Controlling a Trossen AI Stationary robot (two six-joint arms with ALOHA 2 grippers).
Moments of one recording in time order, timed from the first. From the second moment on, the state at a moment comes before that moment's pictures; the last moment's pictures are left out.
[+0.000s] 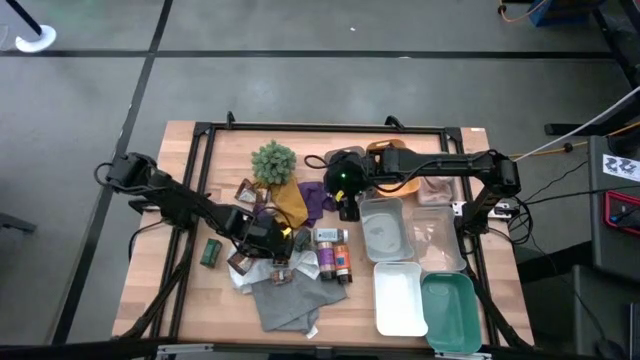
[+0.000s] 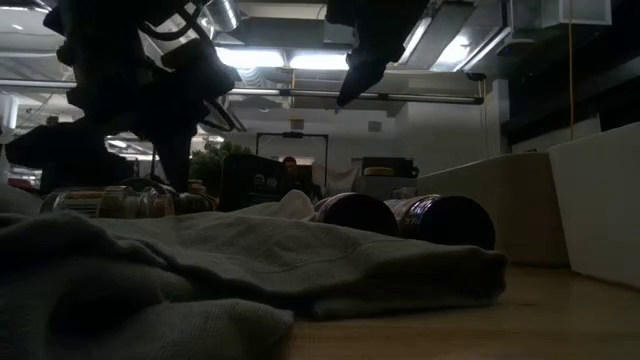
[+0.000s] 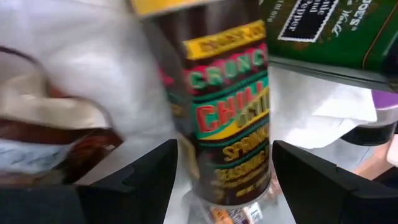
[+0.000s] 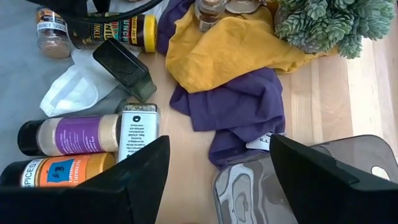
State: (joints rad) left arm -0.32 1.52 0.77 -0.31 0.00 -1.70; right arm -0.07 1.74 1.58 -0.82 -0.03 -0.14
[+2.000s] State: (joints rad) left arm -0.26 1.36 0.77 -0.16 -0.53 -0.79; right arm -0.07 1.74 1.58 -0.79 -0.02 -0.19
